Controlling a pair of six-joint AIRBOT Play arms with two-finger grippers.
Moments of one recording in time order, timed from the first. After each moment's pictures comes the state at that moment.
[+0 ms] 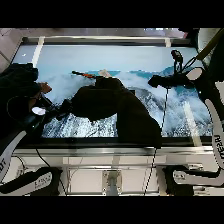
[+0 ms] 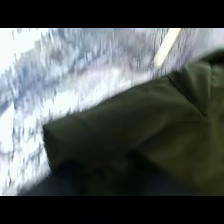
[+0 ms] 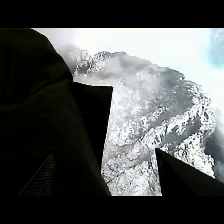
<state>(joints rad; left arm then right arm) 0.01 -1.23 0.60 0.60 -0.41 -1.49 -0.04 -1.40 1.29 -1.04 0.92 1.24</state>
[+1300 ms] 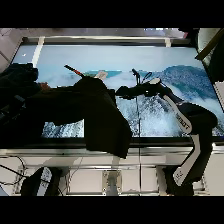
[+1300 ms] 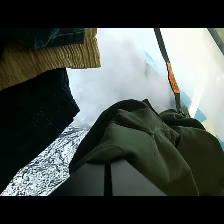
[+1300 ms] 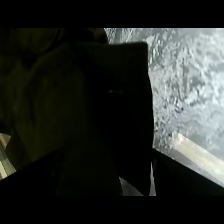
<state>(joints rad) 0.59 -0.72 0.62 0.82 -0.69 -1.40 0.19 -1.94 1.49 -0.45 1.04 1.01</state>
